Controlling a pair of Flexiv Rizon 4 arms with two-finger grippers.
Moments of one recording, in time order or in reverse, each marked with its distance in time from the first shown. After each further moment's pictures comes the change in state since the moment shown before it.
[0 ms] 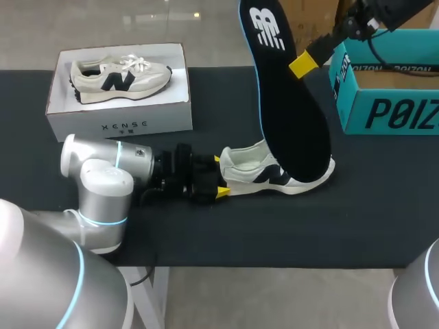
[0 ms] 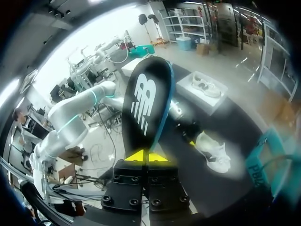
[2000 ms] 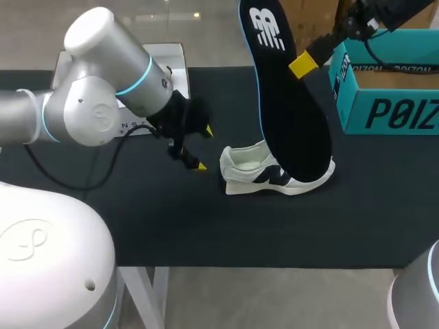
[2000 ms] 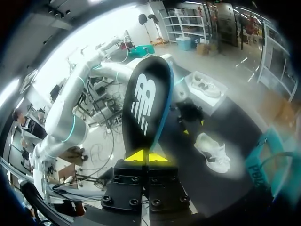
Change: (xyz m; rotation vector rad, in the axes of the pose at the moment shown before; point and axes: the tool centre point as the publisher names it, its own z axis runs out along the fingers) left arm 0.010 -0.097 -0.091 -0.747 0.057 0.298; right arm 0.000 0.000 0.000 0.000 -0.001 0.000
